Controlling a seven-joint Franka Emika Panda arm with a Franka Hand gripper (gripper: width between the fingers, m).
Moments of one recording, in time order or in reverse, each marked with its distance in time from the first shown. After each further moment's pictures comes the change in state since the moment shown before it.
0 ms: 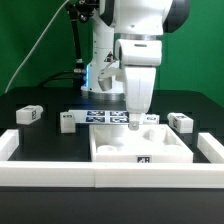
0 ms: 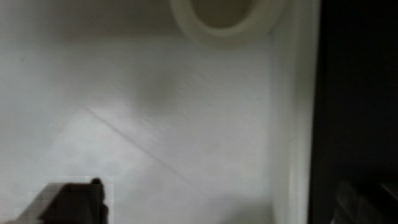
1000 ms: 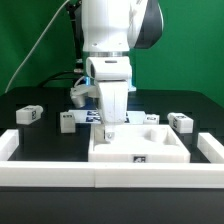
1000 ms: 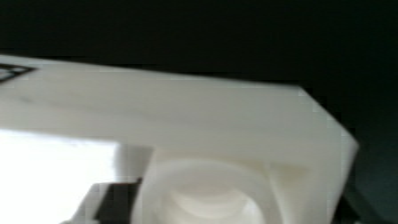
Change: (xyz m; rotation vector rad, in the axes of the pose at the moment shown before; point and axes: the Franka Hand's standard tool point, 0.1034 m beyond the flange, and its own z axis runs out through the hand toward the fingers) arm -0.045 -0.008 0.030 -0.065 0.043 -0.142
